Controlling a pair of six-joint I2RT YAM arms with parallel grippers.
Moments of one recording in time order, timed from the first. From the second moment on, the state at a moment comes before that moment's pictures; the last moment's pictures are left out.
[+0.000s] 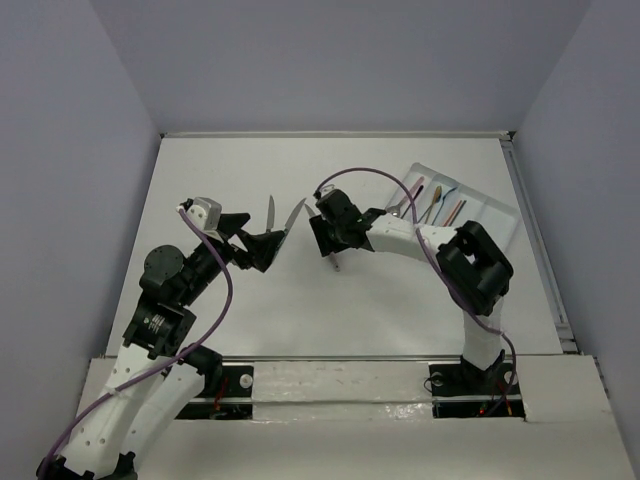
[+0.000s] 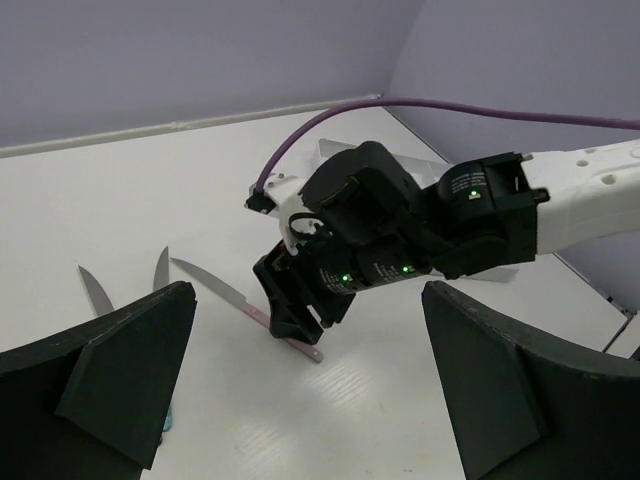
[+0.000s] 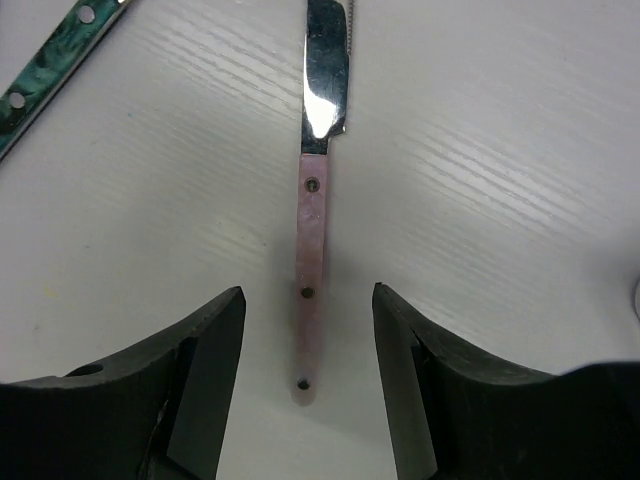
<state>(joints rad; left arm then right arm) -0.42 0.54 0.70 -0.11 0.23 -0.29 0.79 1.93 1.36 -0.33 0.17 0.31</state>
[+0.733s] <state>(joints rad) -0.42 0.54 0.70 -0.11 0.24 -0.29 0.79 1.96 1.33 -0.38 0.30 0.40</state>
